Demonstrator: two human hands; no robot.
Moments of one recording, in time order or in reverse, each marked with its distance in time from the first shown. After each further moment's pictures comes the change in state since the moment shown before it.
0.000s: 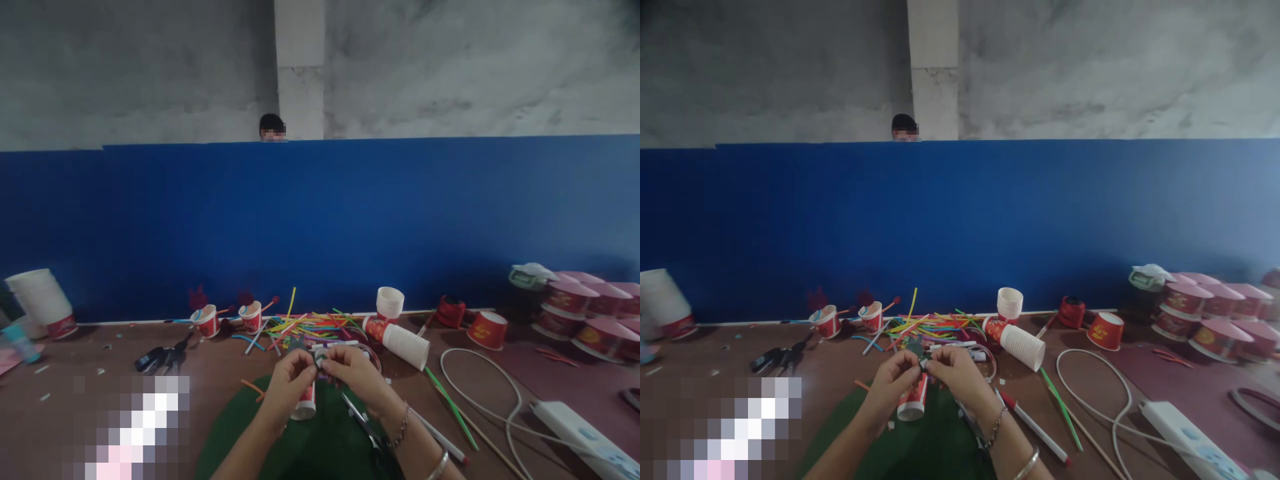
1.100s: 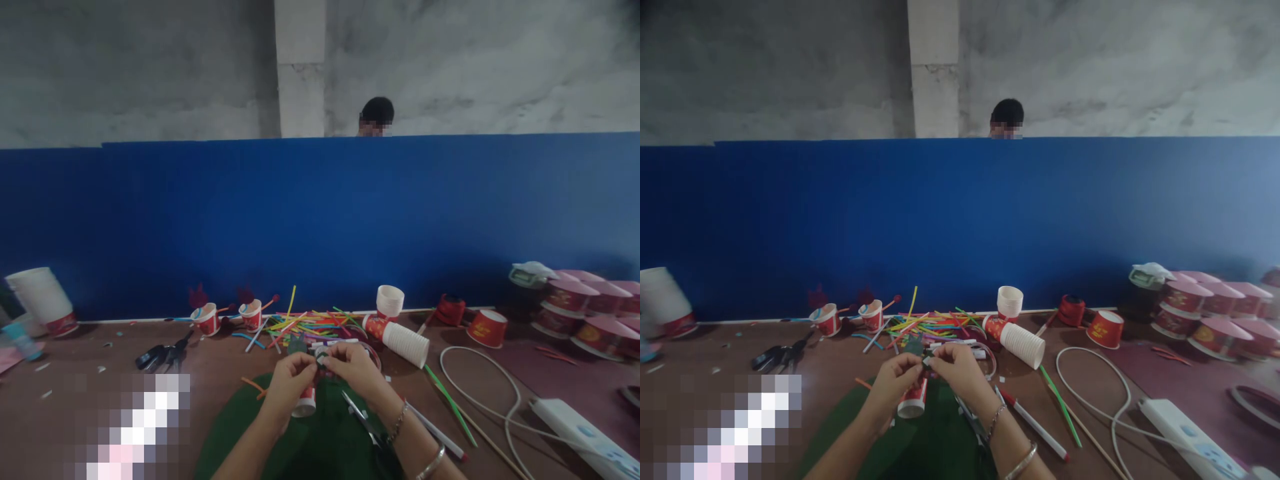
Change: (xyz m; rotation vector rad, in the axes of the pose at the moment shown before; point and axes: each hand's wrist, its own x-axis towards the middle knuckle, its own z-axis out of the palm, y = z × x) left_hand 0.004 -0.008 0.003 -0.088 0.087 -0.100; right_hand 0.008 0.011 -0.001 0.000 0.095 -0.002
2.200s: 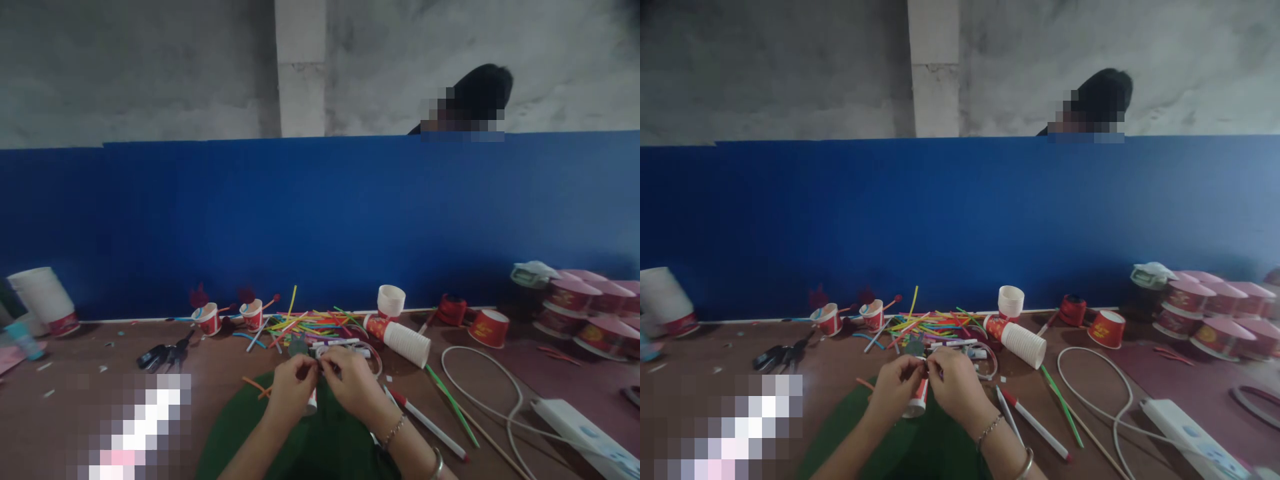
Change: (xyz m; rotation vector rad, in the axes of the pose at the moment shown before) left_hand -0.005 0.005 0.002 0.527 0.094 0.283; right_hand -0.016 -0.011 0.008 -0.706 0.058 -0.404
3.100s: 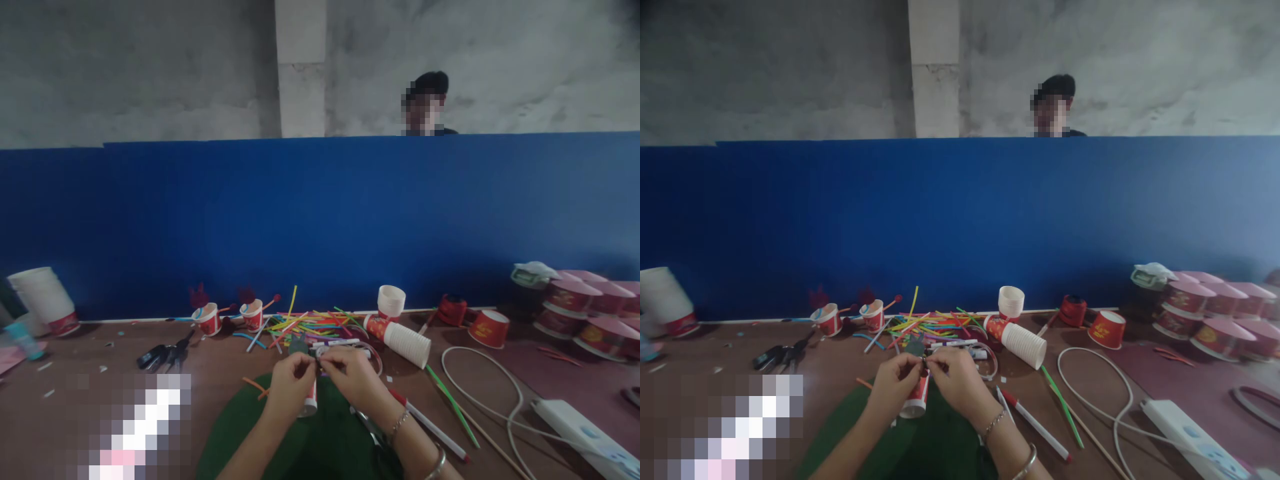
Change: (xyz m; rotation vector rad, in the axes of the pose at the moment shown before) left_hand 0.003 -0.002 -0.001 -0.088 0.022 -0.042; right_hand 0.004 0.004 -0.004 0.229 -0.004 0.021
